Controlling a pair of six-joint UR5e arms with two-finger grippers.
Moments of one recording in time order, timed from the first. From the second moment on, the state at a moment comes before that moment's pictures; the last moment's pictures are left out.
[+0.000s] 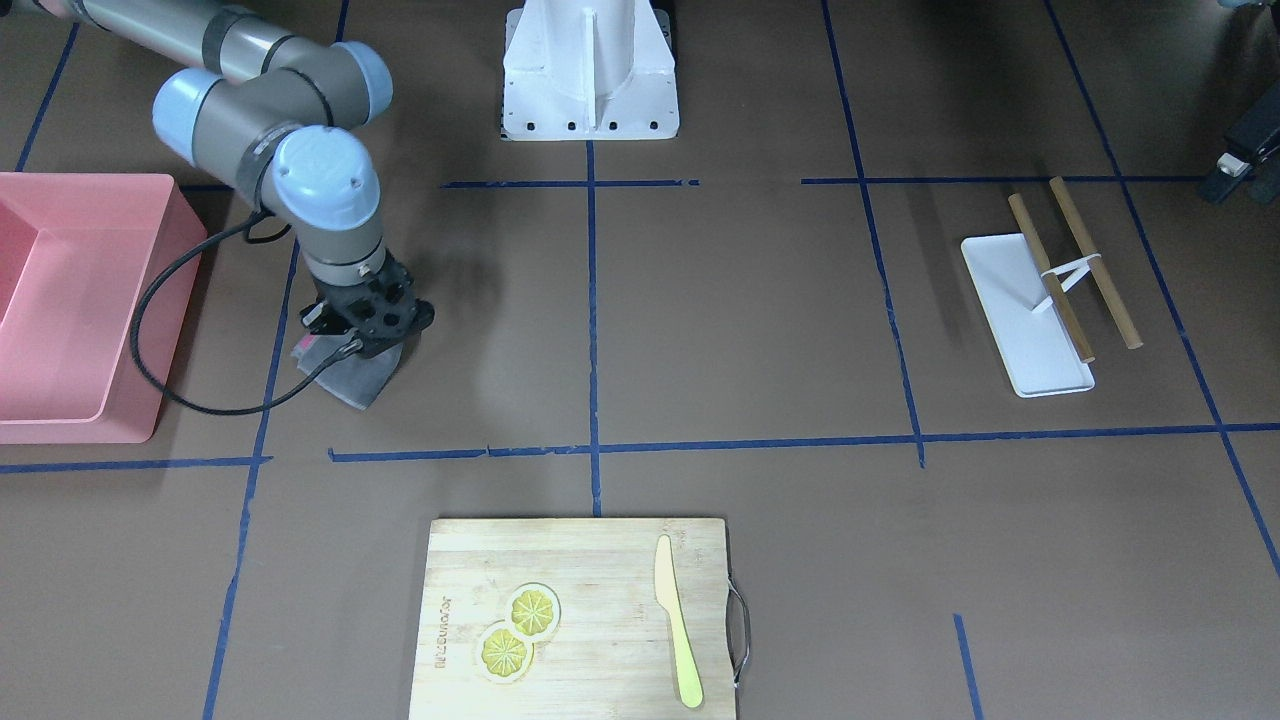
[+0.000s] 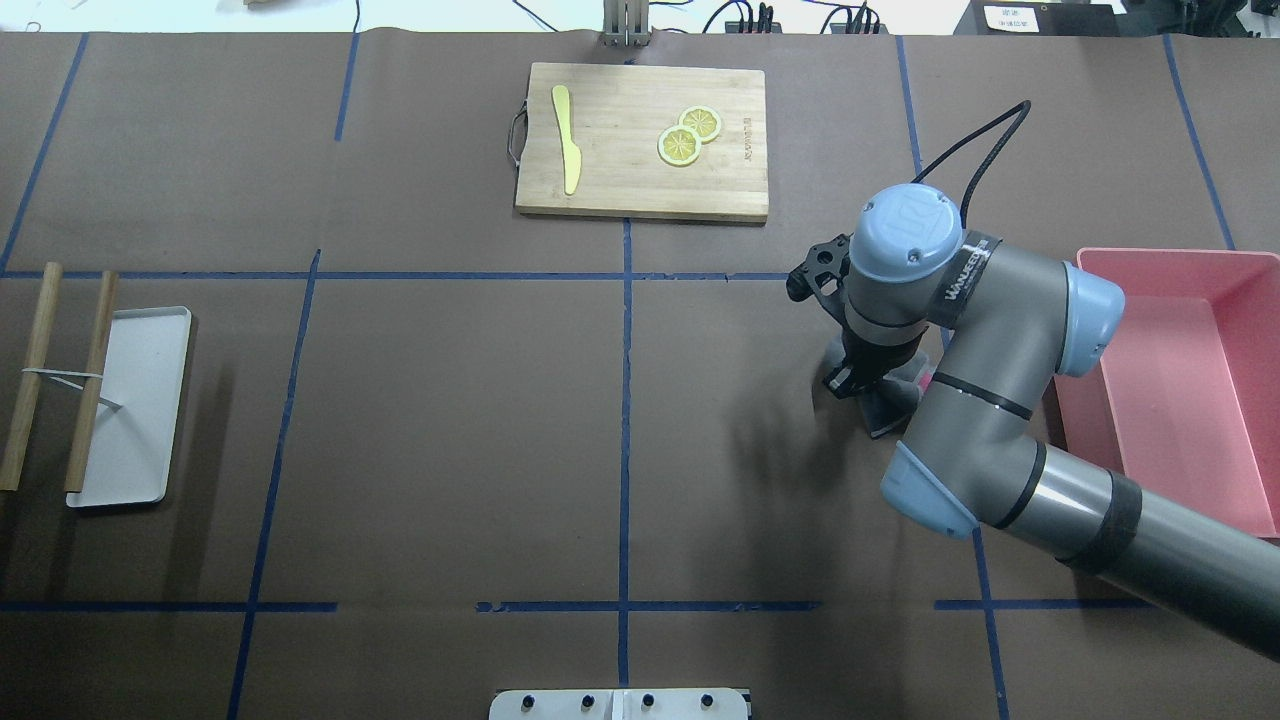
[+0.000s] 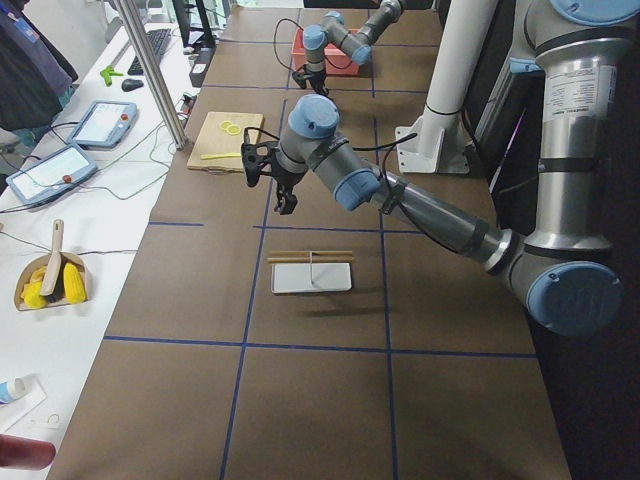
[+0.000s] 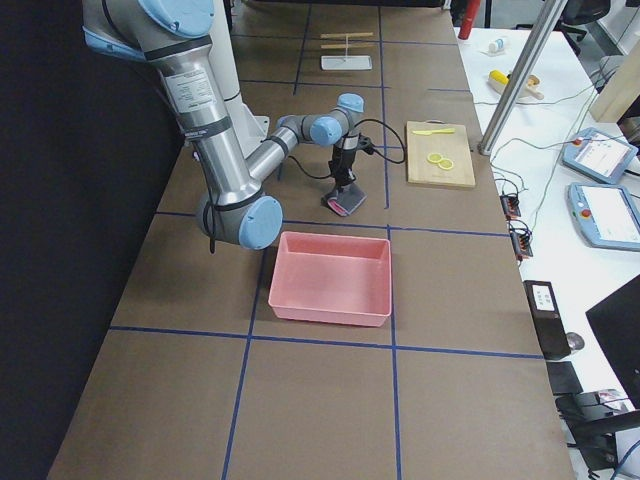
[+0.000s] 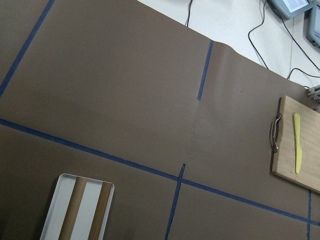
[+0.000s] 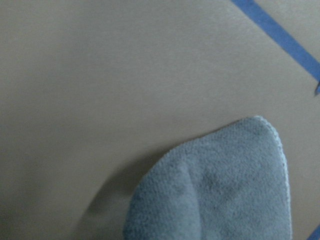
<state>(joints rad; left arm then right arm) -1.39 -1.53 -2.07 -1.97 -2.40 -1.07 0.65 -1.11 1.67 -1.69 1.95 0.36</state>
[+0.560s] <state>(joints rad) -1.39 -1.51 -2.07 -1.97 -2.40 -1.07 0.67 -1.06 1.63 -1.64 2.02 0.36</state>
